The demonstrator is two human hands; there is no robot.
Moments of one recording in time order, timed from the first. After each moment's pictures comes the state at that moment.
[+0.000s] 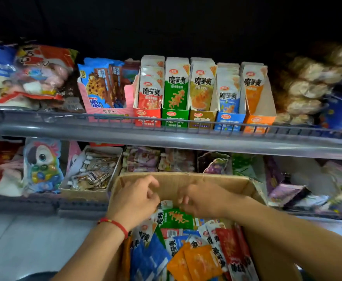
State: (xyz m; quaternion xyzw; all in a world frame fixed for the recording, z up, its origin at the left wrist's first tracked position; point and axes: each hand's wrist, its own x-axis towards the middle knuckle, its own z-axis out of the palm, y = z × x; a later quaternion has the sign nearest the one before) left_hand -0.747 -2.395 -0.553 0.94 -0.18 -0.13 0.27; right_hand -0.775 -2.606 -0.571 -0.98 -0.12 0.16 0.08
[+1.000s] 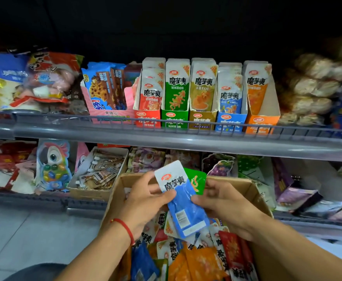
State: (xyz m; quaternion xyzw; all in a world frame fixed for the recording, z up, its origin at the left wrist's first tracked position) left_hand -0.761 -2.429 -0.570 0.74 0.00 -0.20 0.64; right_hand -0.824 -2.626 -0.562 -0.71 0.14 0.11 0.68
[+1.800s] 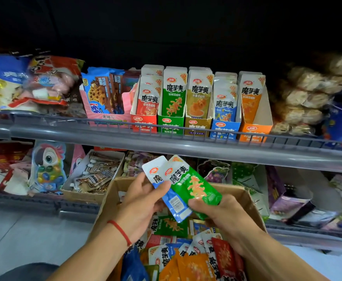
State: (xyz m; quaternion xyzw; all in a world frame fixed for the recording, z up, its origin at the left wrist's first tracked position) left_hand -0.769 -2.444 -0.554 0.58 0.02 -0.20 0.79; right_hand -0.840 -2.627 -0.555 -0.70 0.23 0.09 0.67
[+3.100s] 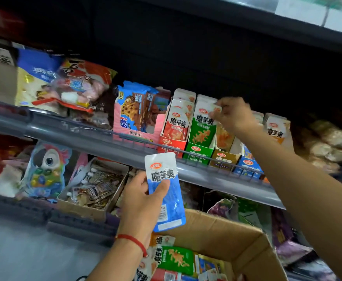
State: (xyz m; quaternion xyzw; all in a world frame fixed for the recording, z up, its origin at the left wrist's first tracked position) left_hand -0.725 -2.406 -0.524 0.65 0.06 0.00 0.76; right_hand -0.605 -2.641 -0.388 -0.94 0.05 -0.24 0.23
